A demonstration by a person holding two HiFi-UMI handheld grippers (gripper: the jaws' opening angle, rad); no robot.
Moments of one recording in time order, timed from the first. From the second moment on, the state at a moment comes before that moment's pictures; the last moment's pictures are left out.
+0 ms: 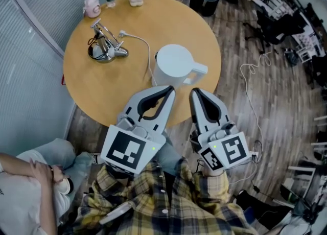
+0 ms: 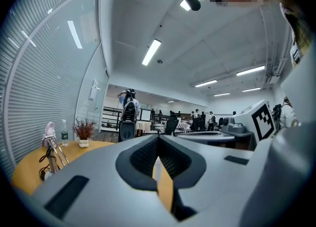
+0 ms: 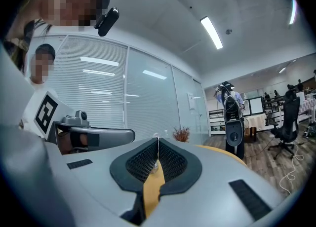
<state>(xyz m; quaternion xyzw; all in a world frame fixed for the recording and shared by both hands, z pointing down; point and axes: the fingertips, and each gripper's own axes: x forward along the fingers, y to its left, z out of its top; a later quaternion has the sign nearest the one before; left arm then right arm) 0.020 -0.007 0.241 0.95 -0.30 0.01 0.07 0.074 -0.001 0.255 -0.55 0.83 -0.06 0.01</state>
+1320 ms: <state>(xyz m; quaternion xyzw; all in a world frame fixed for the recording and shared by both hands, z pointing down) 0.051 -0.127 0.237 0.92 -0.39 0.01 0.08 0.129 -0.123 0.248 -0.50 0.86 -0.05 -0.01</state>
